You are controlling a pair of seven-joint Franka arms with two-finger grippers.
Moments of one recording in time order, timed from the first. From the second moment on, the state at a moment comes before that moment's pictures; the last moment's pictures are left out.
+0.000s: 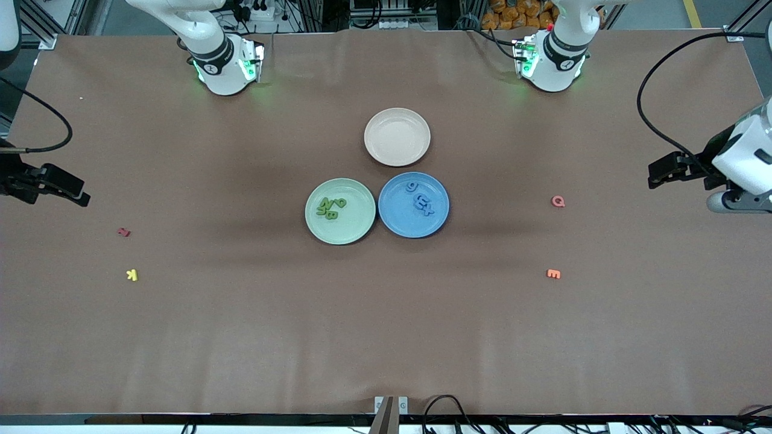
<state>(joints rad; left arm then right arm) 0.05 0.15 -0.14 -1.43 0.06 1.52 -0.04 -0.02 0.13 -0.03 -1.46 0.03 1.66 0.03</state>
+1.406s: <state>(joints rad) 0.04 0.03 -0.16 -1.51 0.01 1.63 -0.04 -0.02 0.19 -0.02 -1.46 0.03 1.75 0.03</state>
